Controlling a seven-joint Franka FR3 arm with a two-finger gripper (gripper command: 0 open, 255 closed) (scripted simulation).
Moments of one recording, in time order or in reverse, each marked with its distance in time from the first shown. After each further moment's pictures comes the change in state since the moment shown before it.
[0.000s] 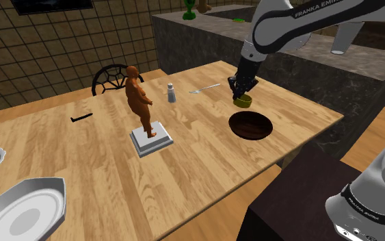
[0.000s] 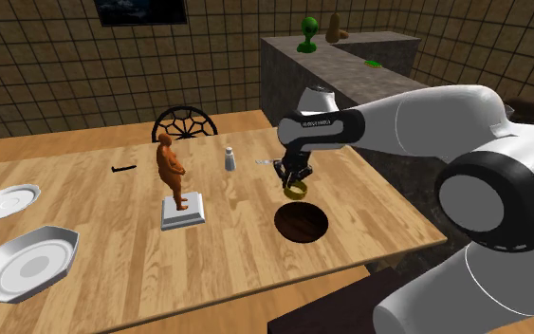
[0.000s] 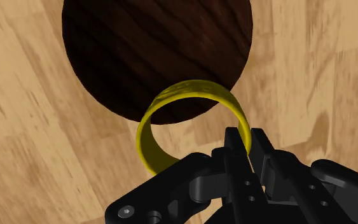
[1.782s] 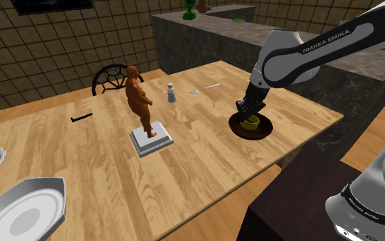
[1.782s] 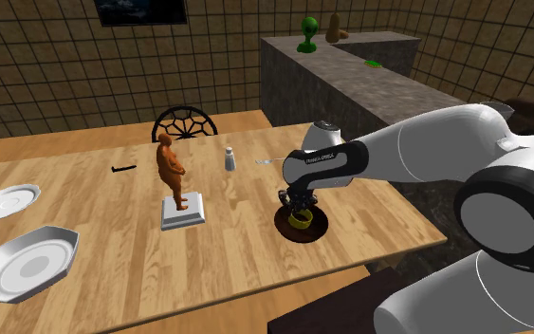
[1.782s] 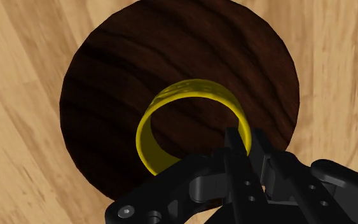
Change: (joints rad) arm 0.029 -0.079 0.017 -0.290 0.055 0.211 -0.032
